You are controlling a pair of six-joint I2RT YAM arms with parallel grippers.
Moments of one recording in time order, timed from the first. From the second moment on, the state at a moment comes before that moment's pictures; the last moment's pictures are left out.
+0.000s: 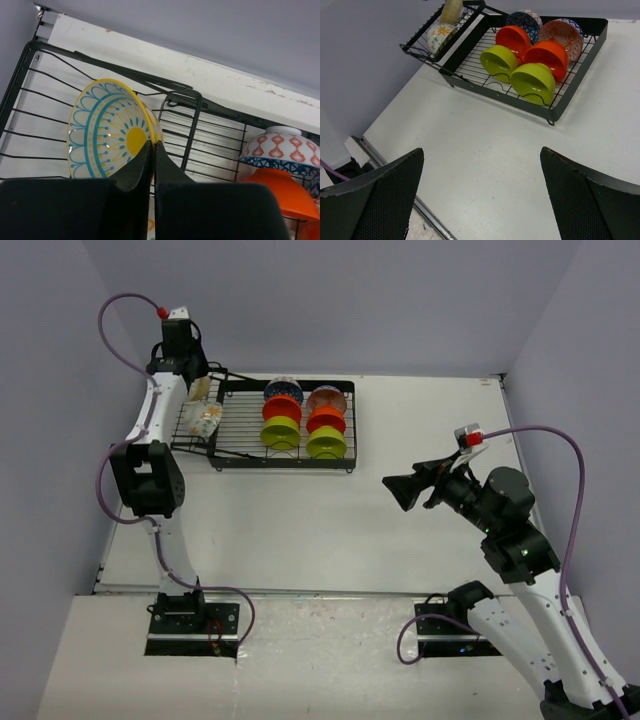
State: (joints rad) left arm 0.02 2.12 2.03 -0.49 -0.14 -0.25; right arm 0.39 0.63 0.84 -0.35 -0.30 0.37
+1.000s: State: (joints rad) left arm -0.62 1.55 1.48 -0.11 -0.02 0.16; right arm 0.29 1.02 1.29 -0.50 -0.10 0.41
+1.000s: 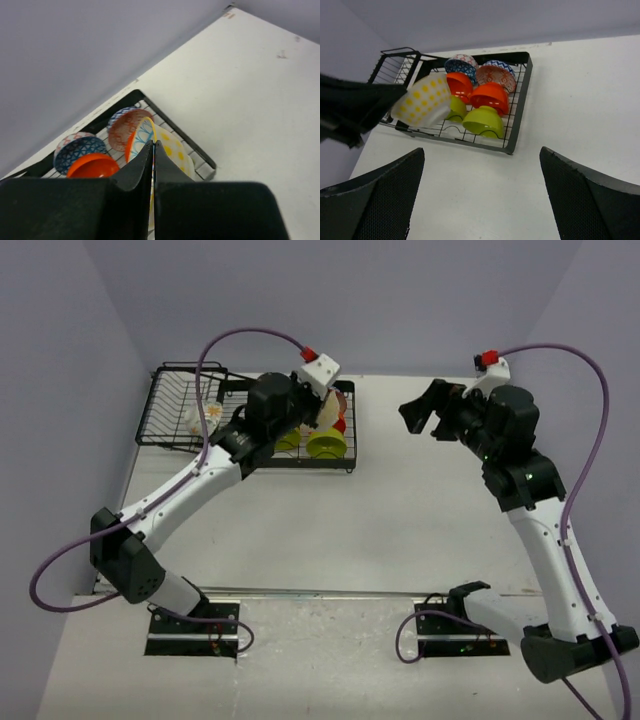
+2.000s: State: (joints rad) left arm -0.78 1.21 1.01 -0.14 -0.45 -0.30; right arm 0.24 0.90 0.99 -0.60 -0.16 0.43
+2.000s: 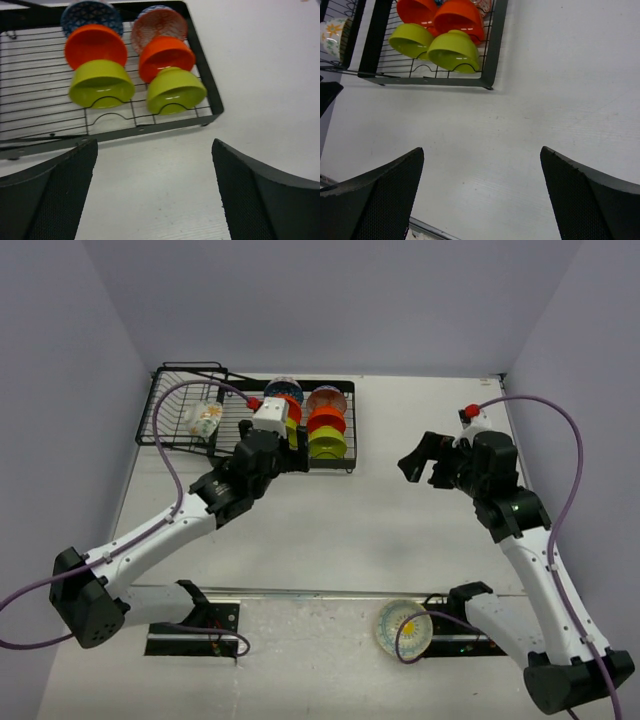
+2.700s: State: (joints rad) left arm -0.79 1.09 1.05 -0.48 -0.23 -0.47; right arm 0.53 0.82 1.07 -0.92 -0.03 0.45
